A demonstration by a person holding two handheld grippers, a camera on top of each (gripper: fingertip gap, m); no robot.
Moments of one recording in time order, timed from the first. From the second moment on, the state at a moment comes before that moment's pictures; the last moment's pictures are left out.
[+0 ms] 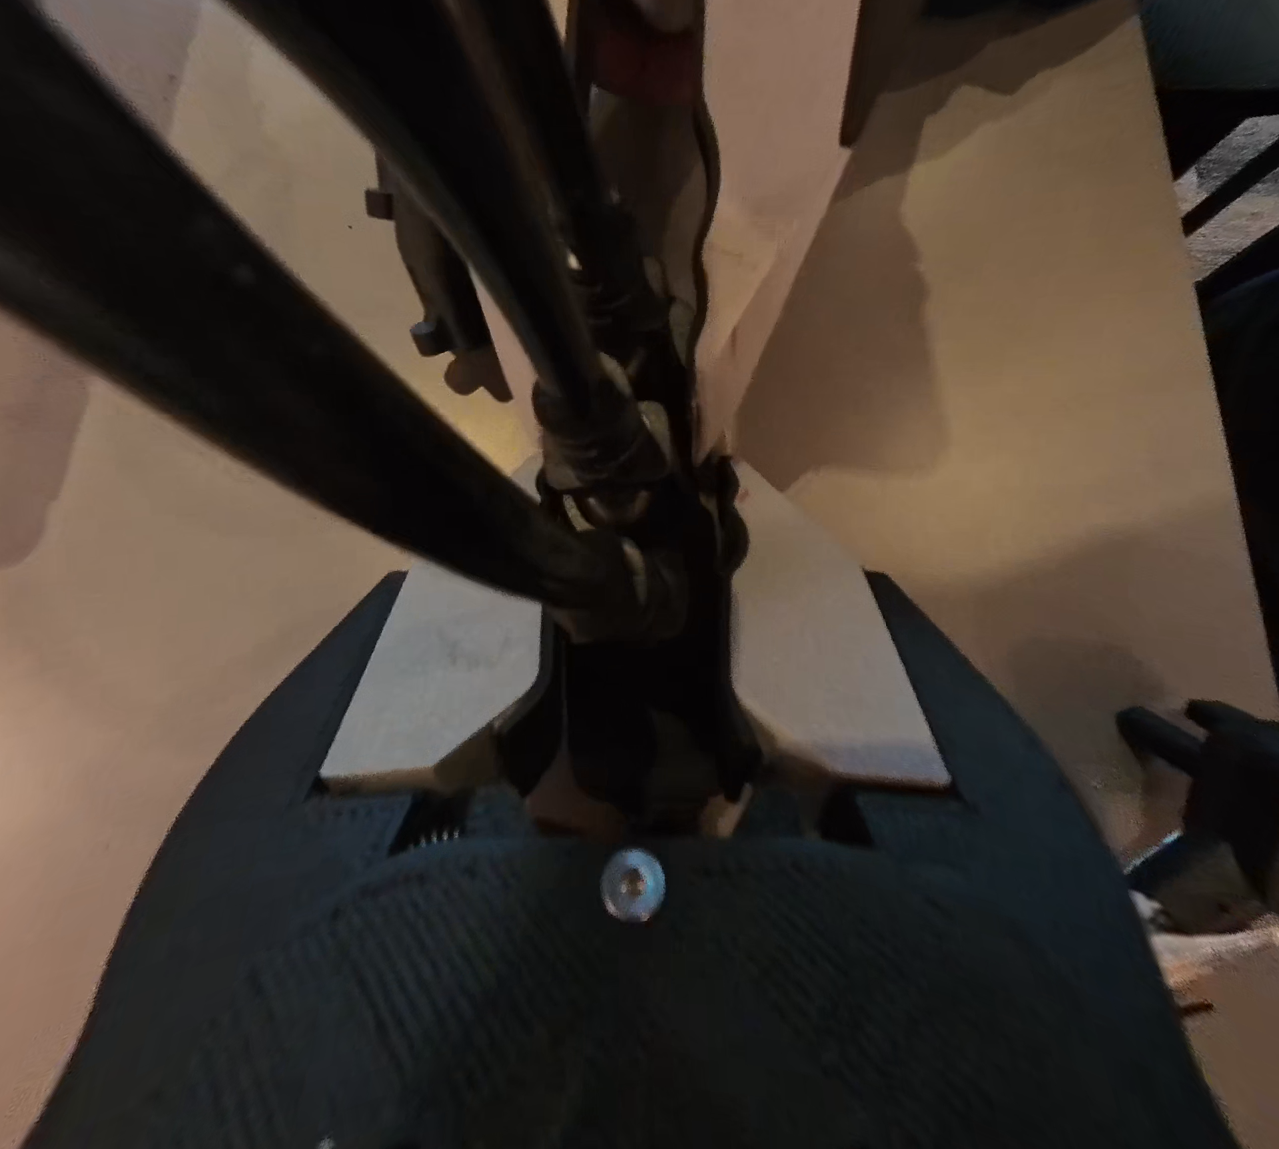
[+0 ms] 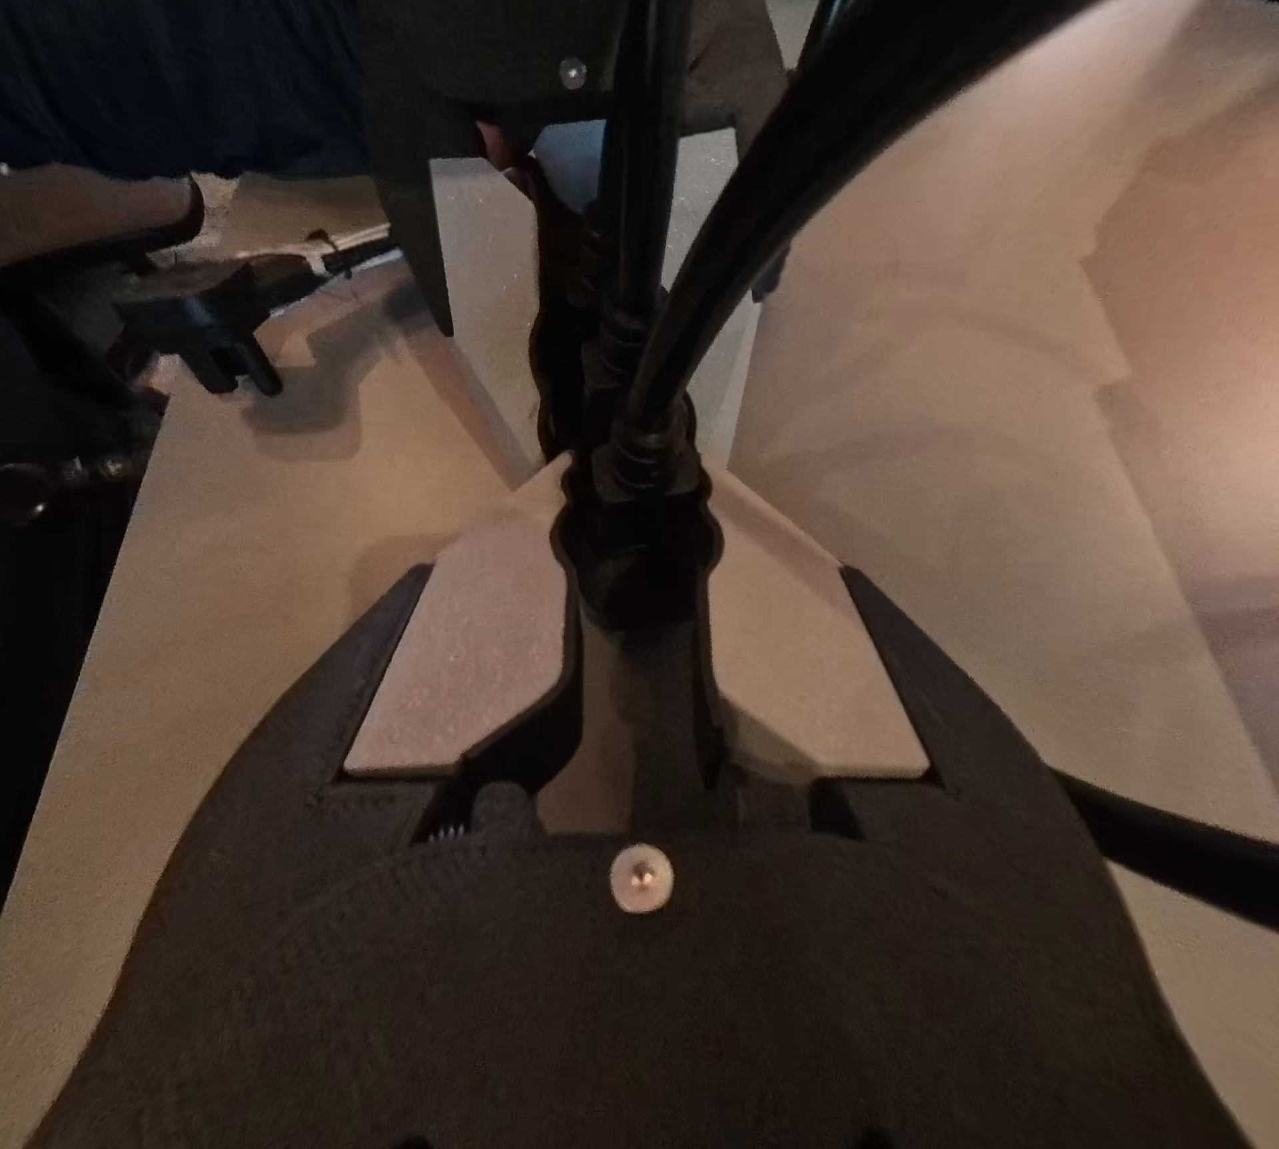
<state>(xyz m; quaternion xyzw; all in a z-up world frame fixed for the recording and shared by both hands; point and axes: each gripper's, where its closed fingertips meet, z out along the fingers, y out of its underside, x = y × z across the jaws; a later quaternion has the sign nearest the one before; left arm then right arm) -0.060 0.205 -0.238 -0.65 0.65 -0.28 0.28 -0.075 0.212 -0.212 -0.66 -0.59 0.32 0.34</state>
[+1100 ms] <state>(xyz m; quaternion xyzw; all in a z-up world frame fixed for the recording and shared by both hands) -0.052 0.226 -0.220 -0.72 0.55 -0.32 0.29 -0.081 0.241 -0.168 -0.67 -0.40 0.49 0.38</state>
